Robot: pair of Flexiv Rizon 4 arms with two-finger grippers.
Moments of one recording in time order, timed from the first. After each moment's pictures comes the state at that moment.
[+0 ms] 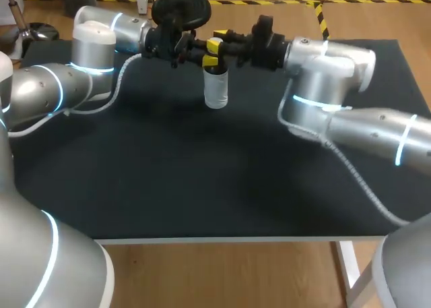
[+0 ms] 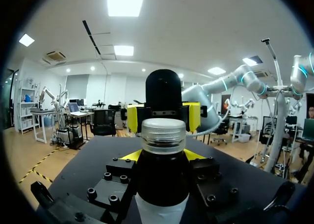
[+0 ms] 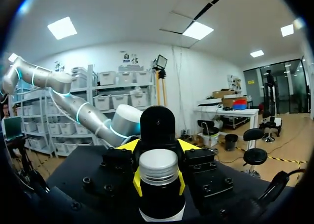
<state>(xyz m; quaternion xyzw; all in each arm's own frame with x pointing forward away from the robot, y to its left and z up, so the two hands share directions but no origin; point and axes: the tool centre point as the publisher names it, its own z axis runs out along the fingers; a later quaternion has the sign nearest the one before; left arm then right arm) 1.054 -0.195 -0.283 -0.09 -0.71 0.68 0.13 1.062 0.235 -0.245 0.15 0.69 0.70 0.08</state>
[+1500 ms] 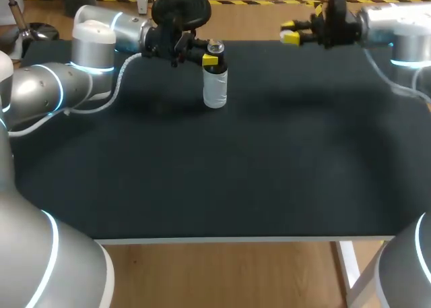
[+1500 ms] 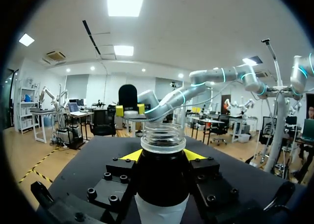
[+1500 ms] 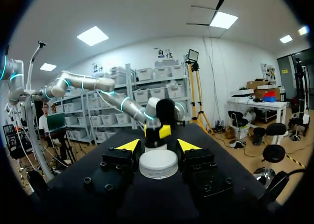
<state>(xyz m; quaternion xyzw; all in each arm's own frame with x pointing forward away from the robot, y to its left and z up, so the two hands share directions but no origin) 1.054 -0.194 -0.282 -0.10 -0.71 0.68 0.13 1.080 0.043 -0.257 0.03 0.72 0.69 -0.06</state>
